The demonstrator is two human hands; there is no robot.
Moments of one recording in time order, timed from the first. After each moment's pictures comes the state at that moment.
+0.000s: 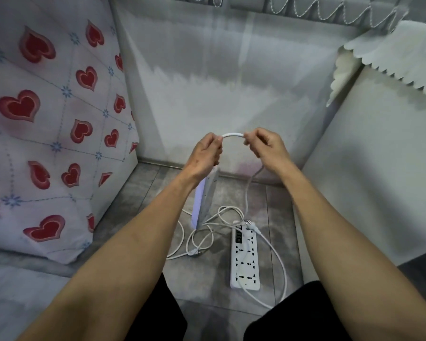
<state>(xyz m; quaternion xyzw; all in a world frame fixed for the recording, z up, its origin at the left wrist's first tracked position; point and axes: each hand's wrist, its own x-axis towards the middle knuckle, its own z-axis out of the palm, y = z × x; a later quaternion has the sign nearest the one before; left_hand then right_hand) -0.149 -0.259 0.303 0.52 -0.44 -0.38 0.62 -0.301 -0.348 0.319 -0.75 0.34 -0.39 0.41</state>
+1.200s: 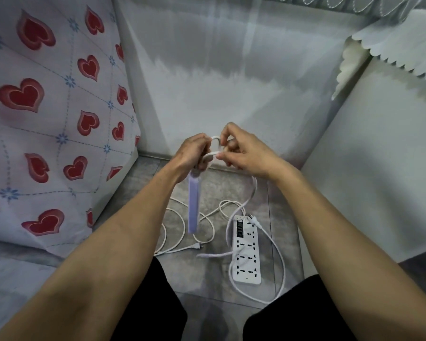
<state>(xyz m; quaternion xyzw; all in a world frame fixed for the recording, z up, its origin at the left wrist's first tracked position) -0.113 -0.257 0.287 0.57 -0.41 -0.44 0.56 -0.276 -0.295 0.341 -0.87 0.25 -0.19 0.37</state>
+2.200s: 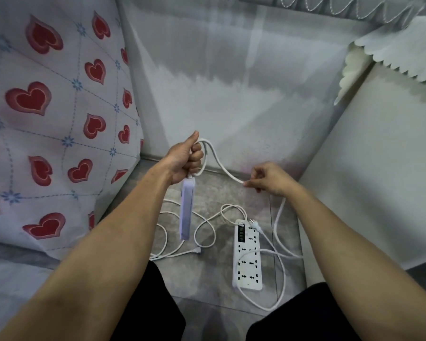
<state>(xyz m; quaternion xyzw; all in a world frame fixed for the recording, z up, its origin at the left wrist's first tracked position) -0.092 -0.247 0.291 0.48 -0.30 -0.59 0.57 -0.322 -0.342 0.276 -0.82 0.44 -0.10 0.35</state>
